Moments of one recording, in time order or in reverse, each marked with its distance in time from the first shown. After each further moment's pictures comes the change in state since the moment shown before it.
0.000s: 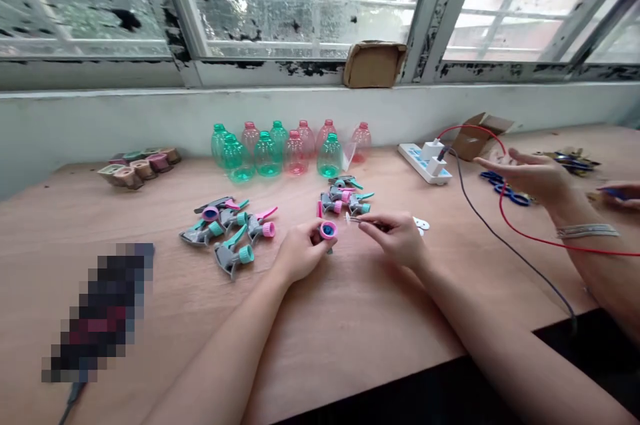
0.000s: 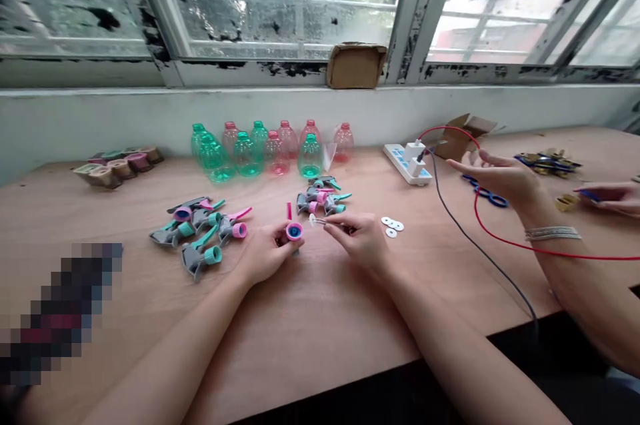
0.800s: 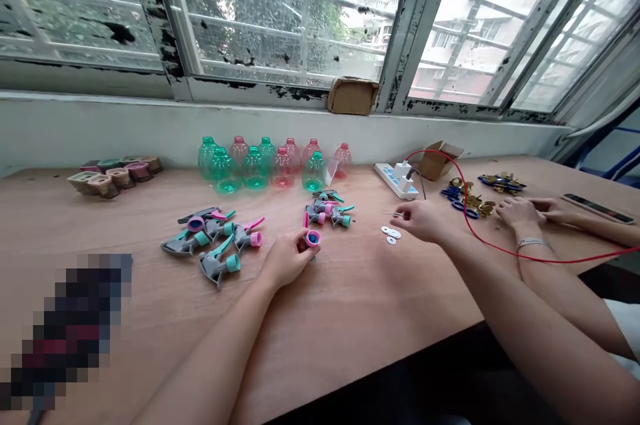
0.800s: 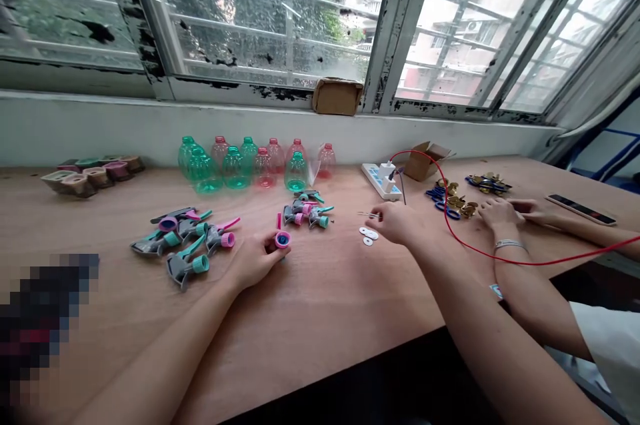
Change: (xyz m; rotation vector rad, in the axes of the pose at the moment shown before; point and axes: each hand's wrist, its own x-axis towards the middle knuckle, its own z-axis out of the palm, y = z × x) left_hand 0.001 -0.005 -0.003 0.042 0.017 0.020; right_hand 0.031 0.040 -0.106 -0.867 -0.329 0.306
